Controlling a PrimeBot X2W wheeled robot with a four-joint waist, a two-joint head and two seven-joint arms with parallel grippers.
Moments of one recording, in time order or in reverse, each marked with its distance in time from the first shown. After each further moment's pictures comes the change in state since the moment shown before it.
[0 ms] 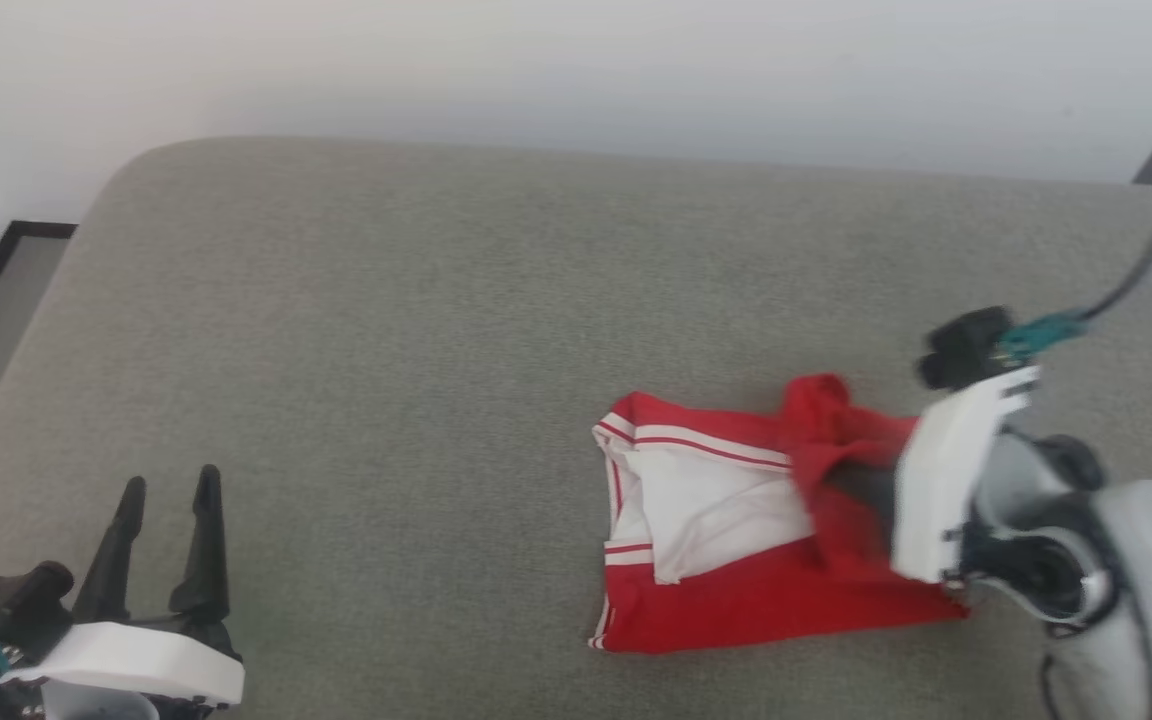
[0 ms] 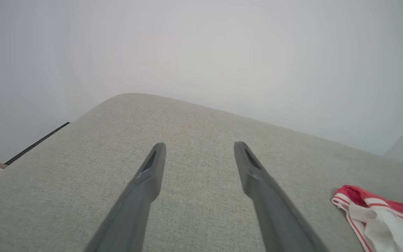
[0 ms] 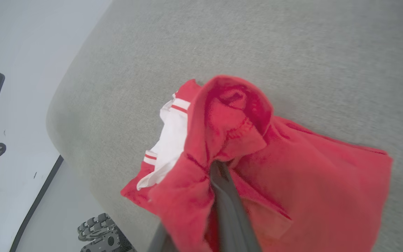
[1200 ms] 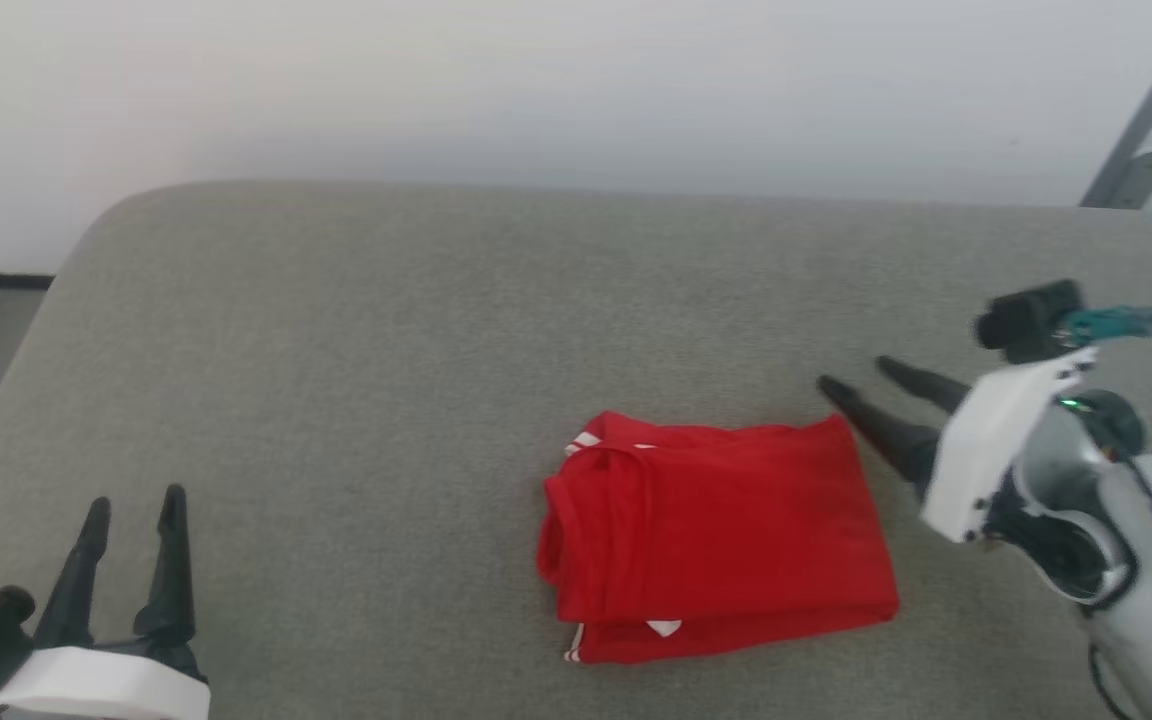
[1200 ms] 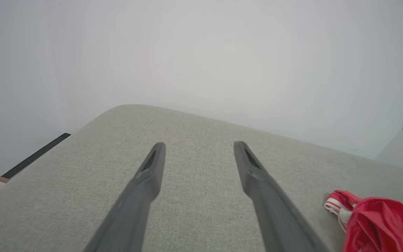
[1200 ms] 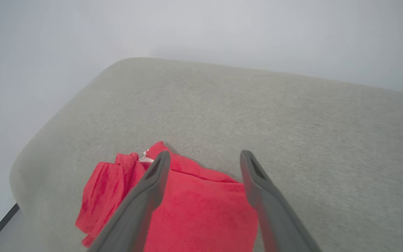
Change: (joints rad) left arm 0.039 0.027 0.026 -0.020 -0.018 0.000 0.000; right arm -0.123 -0.113 0.204 0.170 0.061 0.000 -0.425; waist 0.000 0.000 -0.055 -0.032
